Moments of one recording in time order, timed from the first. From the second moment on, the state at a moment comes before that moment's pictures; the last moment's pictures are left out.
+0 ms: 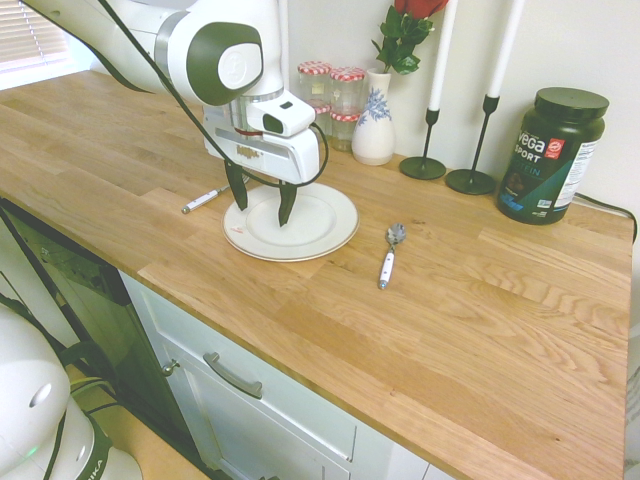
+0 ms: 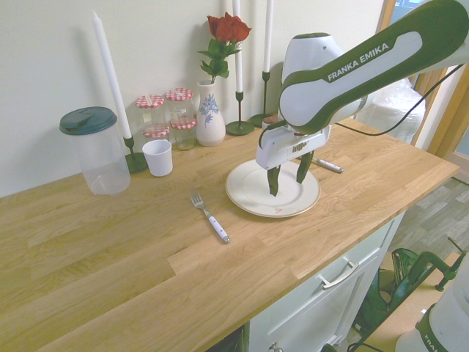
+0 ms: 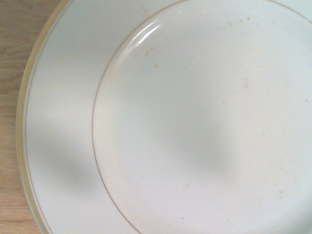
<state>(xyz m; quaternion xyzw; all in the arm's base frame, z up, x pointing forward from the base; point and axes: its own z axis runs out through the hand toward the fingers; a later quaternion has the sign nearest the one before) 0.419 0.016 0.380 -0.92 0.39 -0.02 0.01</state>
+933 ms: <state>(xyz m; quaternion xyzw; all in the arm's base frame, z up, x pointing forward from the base) 0.471 -0.148 0.411 -0.95 0.31 -0.02 -0.03</state>
